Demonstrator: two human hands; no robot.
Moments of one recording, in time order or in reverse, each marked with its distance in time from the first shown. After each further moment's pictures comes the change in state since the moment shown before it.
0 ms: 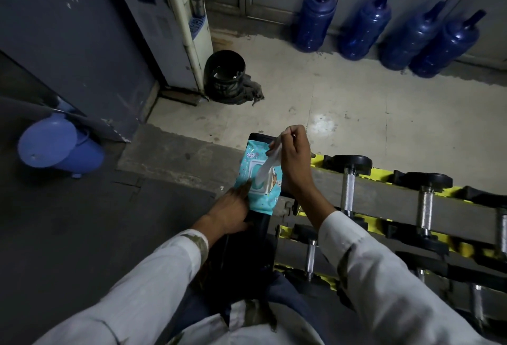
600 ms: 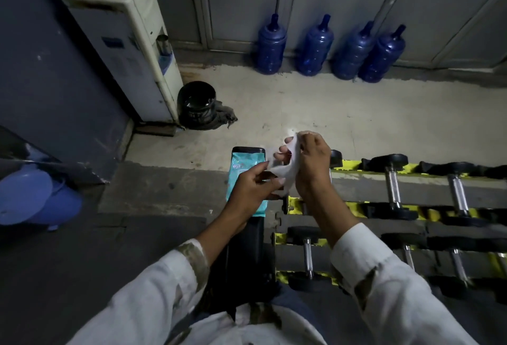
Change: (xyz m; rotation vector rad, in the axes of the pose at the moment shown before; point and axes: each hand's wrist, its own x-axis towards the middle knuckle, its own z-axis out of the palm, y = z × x) left_hand -0.038 0.075 -0.089 -1.460 0.391 0.116; right_hand -0.043 -0.060 -0.037 0.245 0.218 0.248
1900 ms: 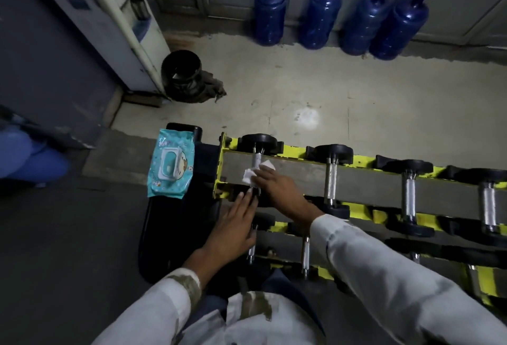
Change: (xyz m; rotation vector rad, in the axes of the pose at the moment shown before) left_hand 0.001 -0.128 0.215 1.327 -0.272 -0.092; right_hand 0.104 0.091 -0.270 -1.484 -0.716 -0.801
